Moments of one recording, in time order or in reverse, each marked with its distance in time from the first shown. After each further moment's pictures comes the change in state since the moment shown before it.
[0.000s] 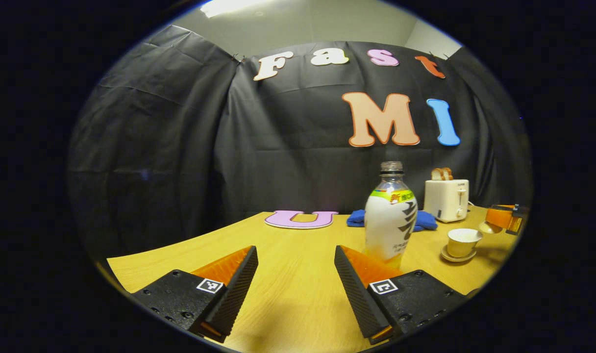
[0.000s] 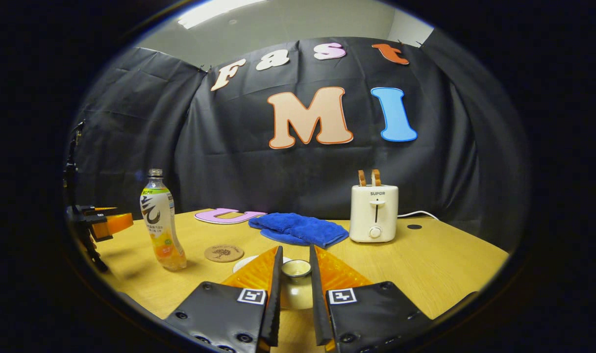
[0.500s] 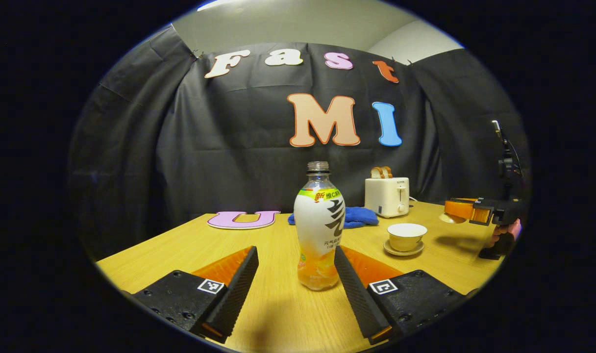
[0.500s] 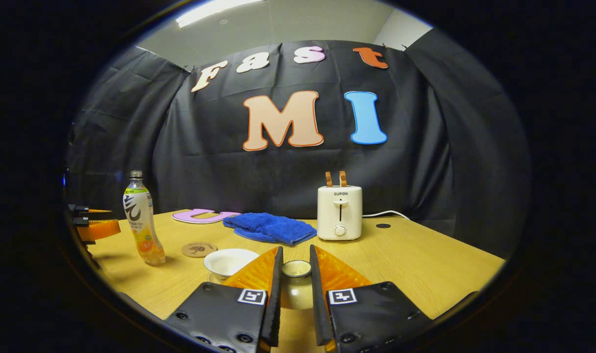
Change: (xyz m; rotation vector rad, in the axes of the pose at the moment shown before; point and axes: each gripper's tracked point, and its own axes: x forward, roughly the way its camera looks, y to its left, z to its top) left arm -0.009 -0.064 -0.001 0.010 0.008 -0.329; right arm -0.027 -0.048 0.005 -0.005 -0.011 -0.134
